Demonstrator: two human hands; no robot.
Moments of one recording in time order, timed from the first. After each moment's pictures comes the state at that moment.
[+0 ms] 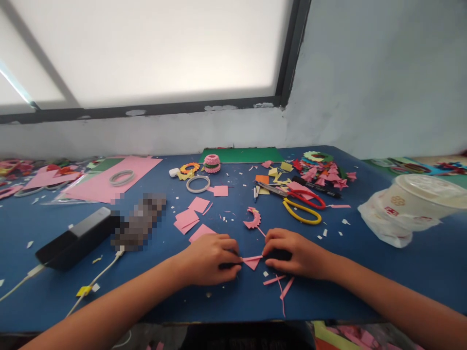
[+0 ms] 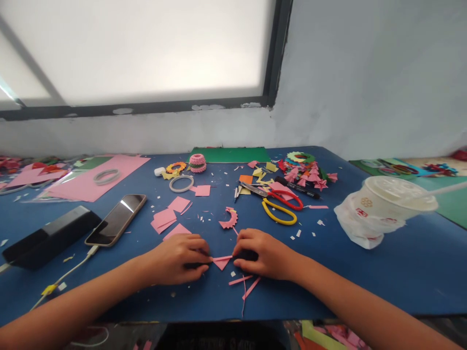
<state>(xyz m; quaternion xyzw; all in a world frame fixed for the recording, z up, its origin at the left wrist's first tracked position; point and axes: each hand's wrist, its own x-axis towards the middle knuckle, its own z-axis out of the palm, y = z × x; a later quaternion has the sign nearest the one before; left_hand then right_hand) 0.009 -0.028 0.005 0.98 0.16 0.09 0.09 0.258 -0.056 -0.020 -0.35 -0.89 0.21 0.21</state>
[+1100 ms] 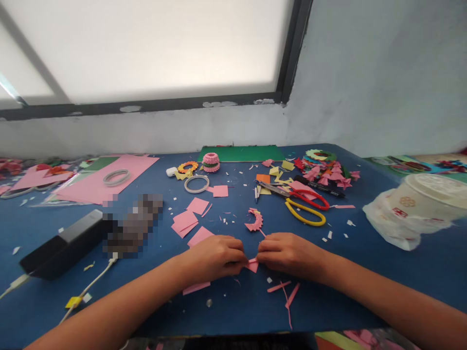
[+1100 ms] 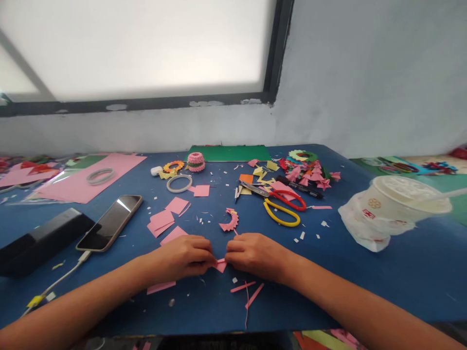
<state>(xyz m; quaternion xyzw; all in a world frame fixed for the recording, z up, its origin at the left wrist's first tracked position) 0.016 -0.011 -0.003 0.98 0.13 0.10 0.15 0.242 -0.039 -0.025 -0.20 -0.96 0.00 0.19</state>
